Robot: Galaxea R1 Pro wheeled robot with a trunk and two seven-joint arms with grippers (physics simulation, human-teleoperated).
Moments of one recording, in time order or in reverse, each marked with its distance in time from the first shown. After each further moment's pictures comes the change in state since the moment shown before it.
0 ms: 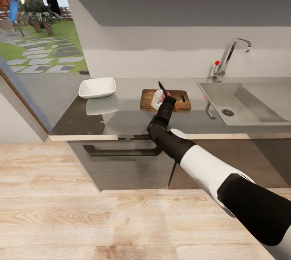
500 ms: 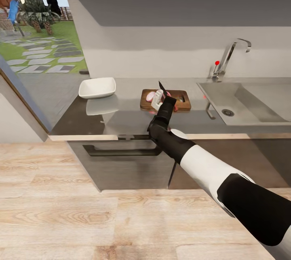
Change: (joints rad) left arm 0.000 0.000 0.000 0.000 0.000 0.000 0.000; right arm 0.000 0.000 -0.001 0.008 0.002 0.000 0.001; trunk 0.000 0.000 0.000
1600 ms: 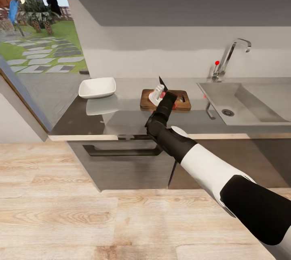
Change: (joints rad) left arm 0.000 0.000 0.000 0.000 0.000 0.000 0.000; right arm 0.000 -0.008 -0.009 -0.117 -0.044 0.073 -0.001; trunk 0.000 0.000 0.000
